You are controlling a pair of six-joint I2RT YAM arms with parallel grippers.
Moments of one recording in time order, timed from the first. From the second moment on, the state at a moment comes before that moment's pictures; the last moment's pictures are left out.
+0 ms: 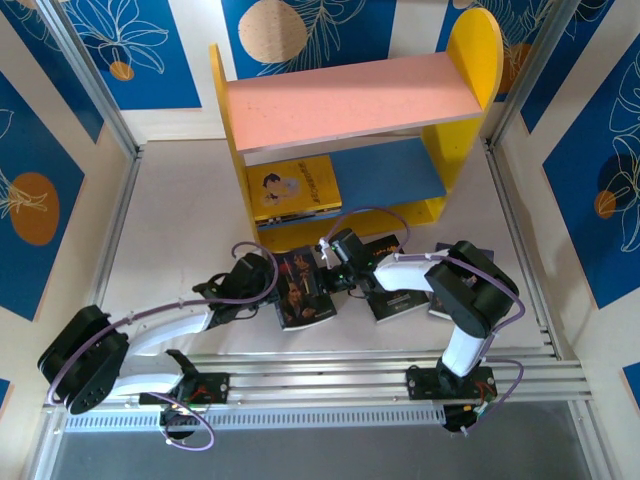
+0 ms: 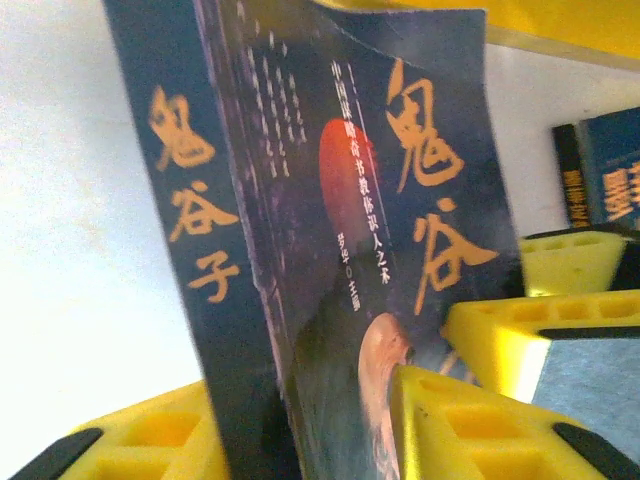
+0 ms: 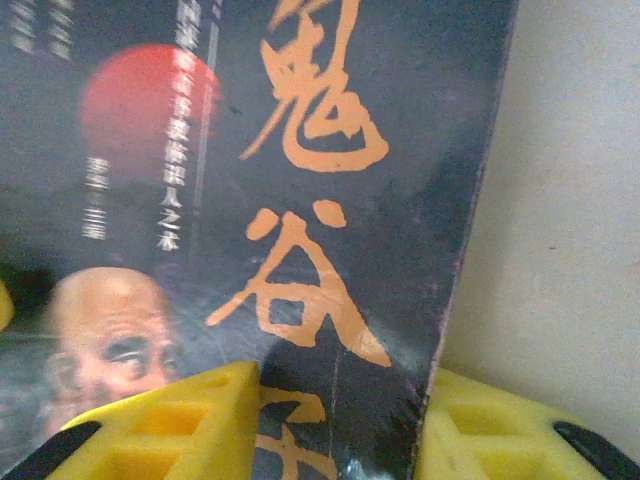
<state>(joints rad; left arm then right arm) -0.76 1.23 0.49 -0.07 -0.02 -0.95 0.75 1.73 0.78 0.02 -0.37 0.47</state>
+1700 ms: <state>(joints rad) -0.77 1.31 1.75 -0.39 -0.02 -0.37 0.28 1.10 1.16 -0.43 -0.63 0.40</state>
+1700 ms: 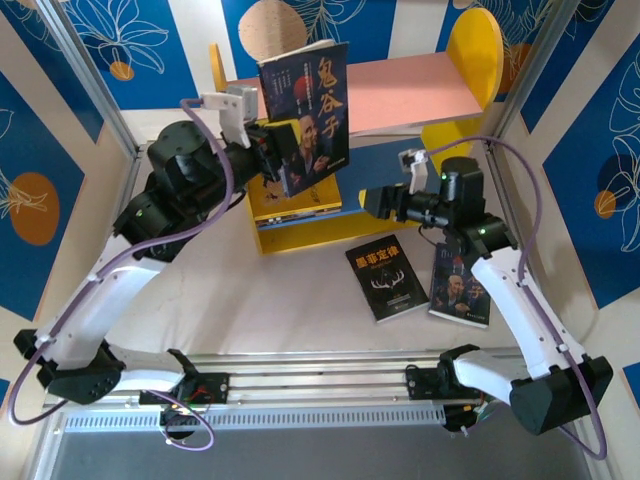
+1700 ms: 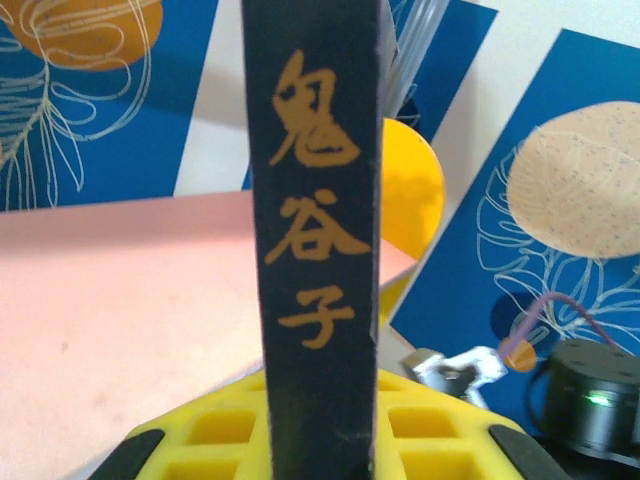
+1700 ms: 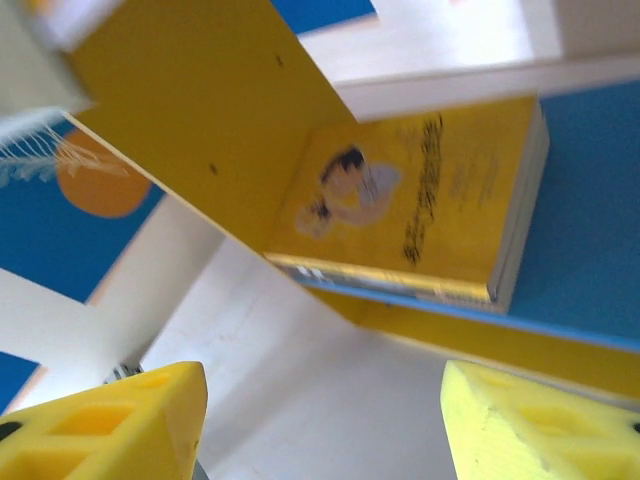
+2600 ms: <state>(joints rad) -0.77 1.70 1.93 0.31 -0.16 -0.34 0.15 1.49 1.63 0.01 -0.90 0.83</state>
